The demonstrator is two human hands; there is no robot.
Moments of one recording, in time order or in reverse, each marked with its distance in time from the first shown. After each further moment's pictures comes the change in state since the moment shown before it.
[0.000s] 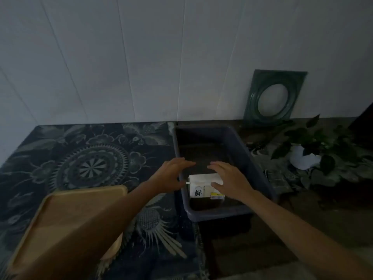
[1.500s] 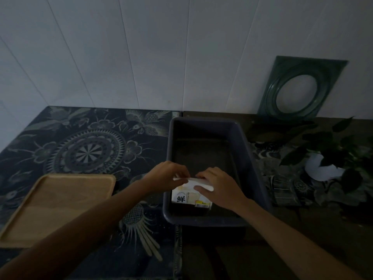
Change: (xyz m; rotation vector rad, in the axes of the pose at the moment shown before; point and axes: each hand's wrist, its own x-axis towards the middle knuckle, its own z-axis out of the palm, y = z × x) left_hand 0.058 0.026 0.030 -0.077 -0.006 -0.049; right_hand 0.015 0.053 0.012 0.249 0.108 -0.251
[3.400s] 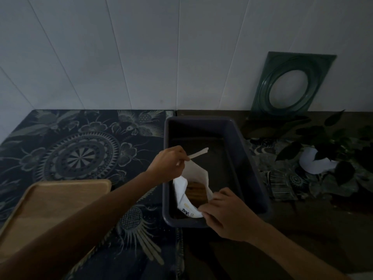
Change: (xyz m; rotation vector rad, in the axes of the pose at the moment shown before) left_hand 0.033 -0.008 -0.007 0.105 0.217 -0.031; right_hand -0.054 -0.045 -0.029 -0.202 -0.192 -0.217
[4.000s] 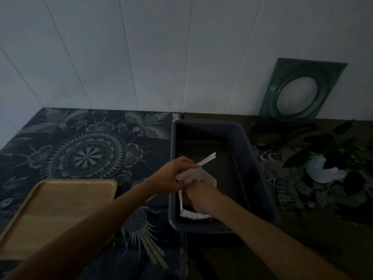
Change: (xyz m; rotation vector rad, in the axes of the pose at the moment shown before) left_hand -0.027 -0.011 -0.007 -0.343 -0.152 0.067; right_hand 0.123 -0.013 0.023 -0.104 -0.556 0.335
